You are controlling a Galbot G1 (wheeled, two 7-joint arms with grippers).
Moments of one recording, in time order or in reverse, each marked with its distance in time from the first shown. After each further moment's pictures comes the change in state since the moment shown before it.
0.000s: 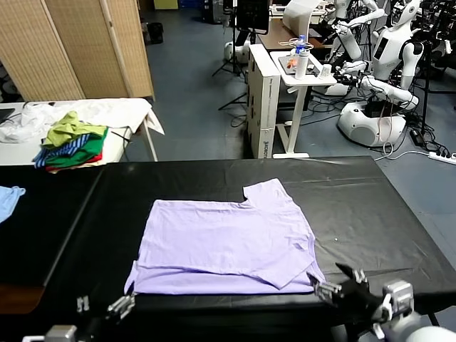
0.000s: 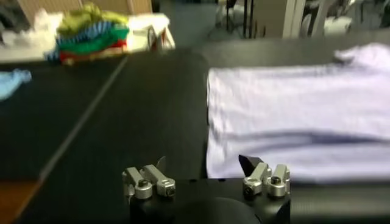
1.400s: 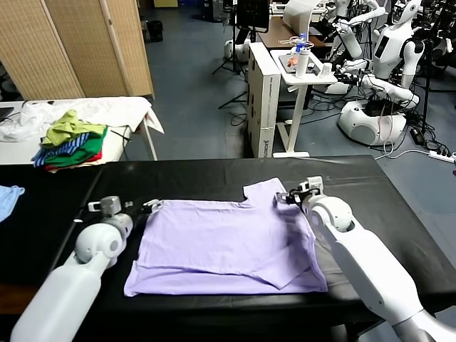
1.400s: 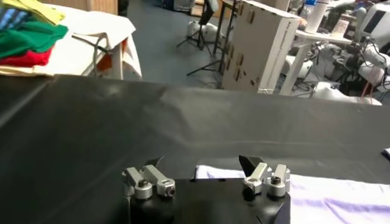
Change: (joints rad) left arm -1.010 0.232 0.469 0.793 -0.350 0.117 0.020; right arm 0.749 0.237 -0.522 -0.750 -0.055 -0.031 -0.031
